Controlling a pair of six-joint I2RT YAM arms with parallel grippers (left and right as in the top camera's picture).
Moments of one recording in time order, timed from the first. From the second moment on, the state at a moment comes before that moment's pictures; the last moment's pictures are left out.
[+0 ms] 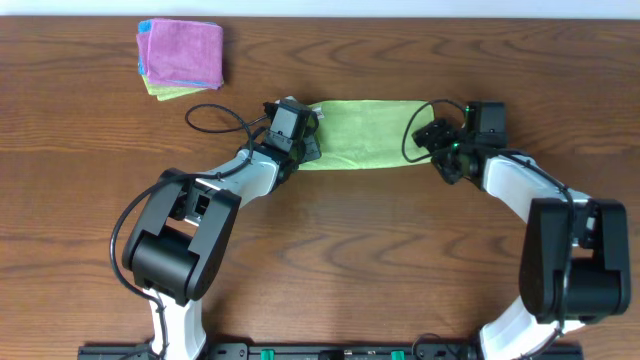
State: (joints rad) left arm -0.44 2.01 1.11 -0.01 0.02 -0.70; right arm 0.02 1.84 0.96 -0.12 -0.29 0.87
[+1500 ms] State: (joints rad) left arm -0.44 2.01 1.11 -0.04 0.02 -0.69; right arm 0.25 1.78 0.97 0.04 -0.26 0.59
